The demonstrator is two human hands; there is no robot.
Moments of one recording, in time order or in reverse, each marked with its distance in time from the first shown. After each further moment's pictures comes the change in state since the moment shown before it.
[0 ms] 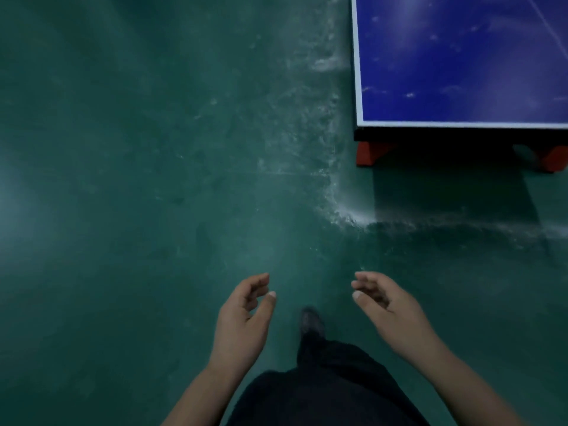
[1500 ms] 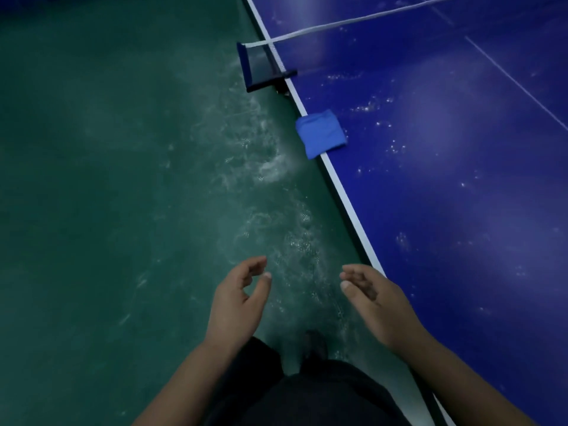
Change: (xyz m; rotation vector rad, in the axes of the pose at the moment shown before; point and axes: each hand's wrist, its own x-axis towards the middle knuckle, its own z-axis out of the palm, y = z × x) left_hand 1.138 0.451 0.208 0.210 -0.390 0.236; right_hand 1.023 -0.445 -0.178 0.112 0.300 0.078
